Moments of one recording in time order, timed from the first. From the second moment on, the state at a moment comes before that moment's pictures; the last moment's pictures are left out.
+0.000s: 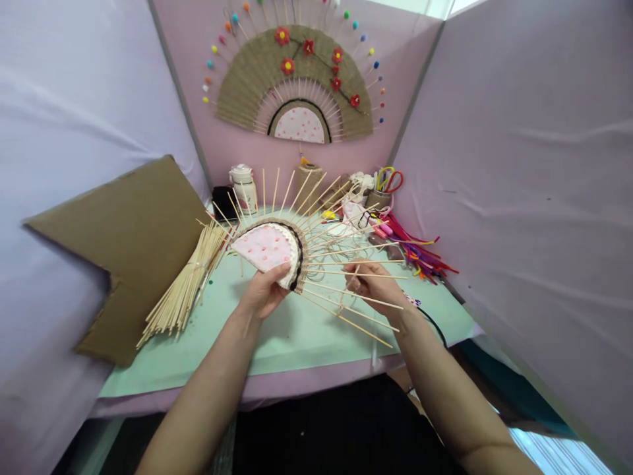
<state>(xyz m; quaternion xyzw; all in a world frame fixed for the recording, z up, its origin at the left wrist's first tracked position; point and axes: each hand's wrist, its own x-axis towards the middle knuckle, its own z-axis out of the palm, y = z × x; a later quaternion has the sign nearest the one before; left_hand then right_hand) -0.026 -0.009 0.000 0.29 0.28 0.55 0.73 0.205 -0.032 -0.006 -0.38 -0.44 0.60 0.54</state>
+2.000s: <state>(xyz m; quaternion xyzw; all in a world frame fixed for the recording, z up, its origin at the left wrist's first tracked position) -0.030 -0.002 -0.004 0.32 0.32 0.53 0.72 0.221 -0.018 -0.032 -0.56 -0.54 0.34 0.54</state>
